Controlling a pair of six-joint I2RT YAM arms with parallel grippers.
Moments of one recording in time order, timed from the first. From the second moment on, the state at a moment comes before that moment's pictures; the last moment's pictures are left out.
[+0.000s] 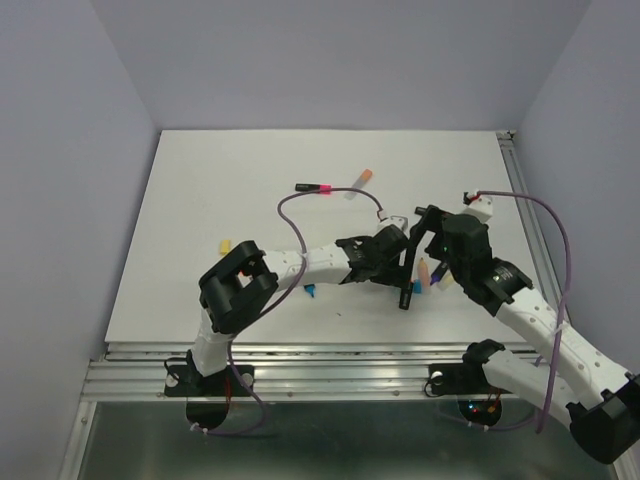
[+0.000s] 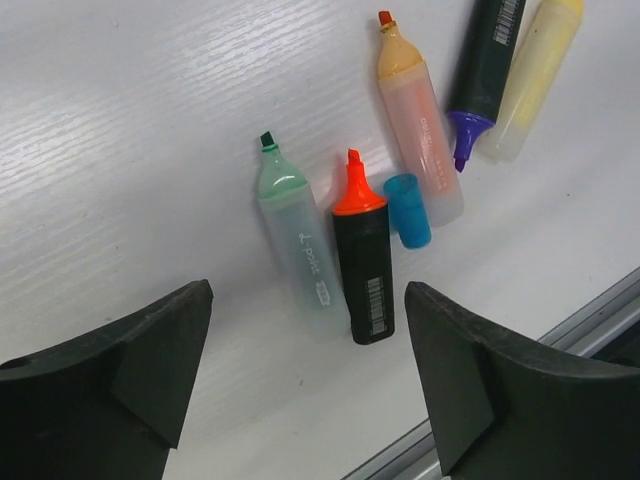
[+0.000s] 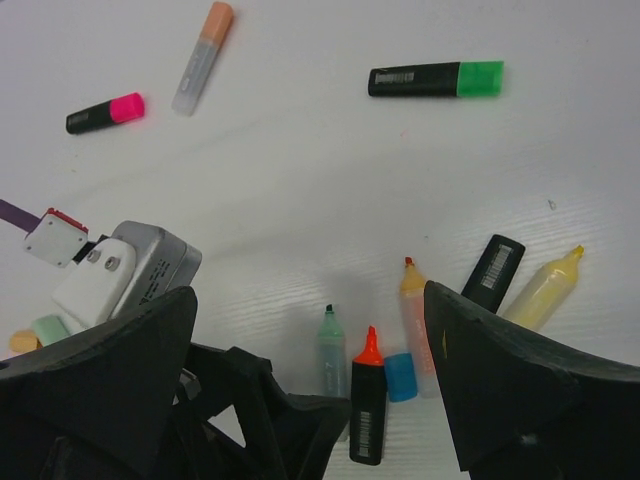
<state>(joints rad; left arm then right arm) -1.09 1.97 1.38 -0.27 -0.11 -0.72 0.52 0.87 0.74 -0.39 0.48 0.64</state>
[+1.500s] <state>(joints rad) -0.99 0.98 0.67 -0.24 -0.27 -0.74 0.07 1.98 1.69 -0.80 -0.03 -0.61</state>
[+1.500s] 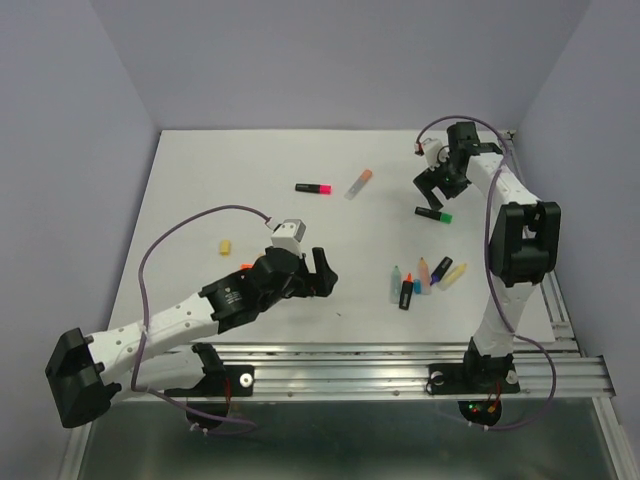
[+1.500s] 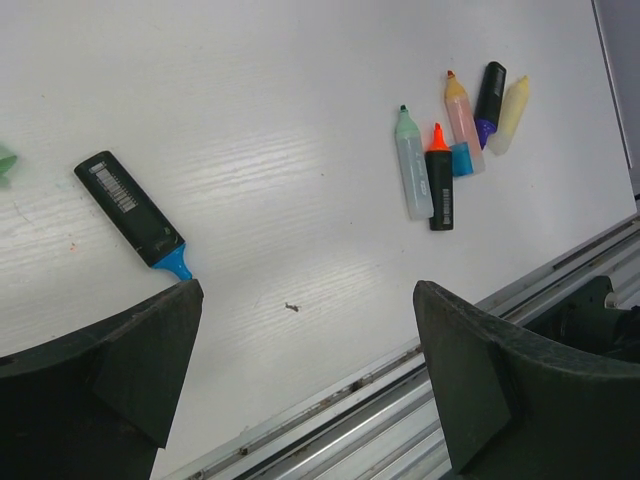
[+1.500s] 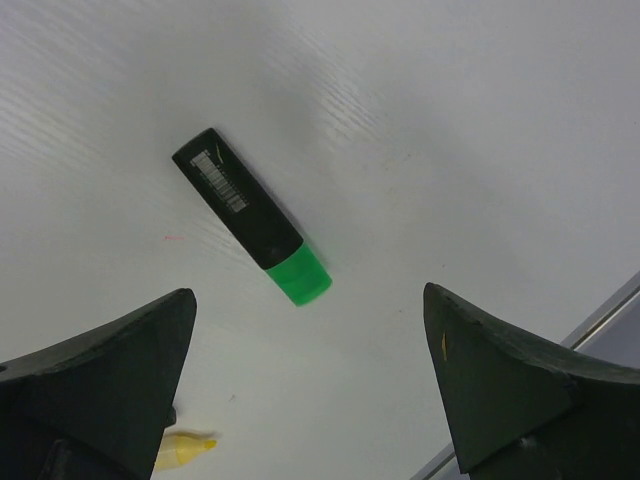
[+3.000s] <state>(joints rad) -0.97 0.98 0.66 -0.28 -0.31 -0.70 0.05 1.98 1.41 -0.68 -0.19 -0.42</state>
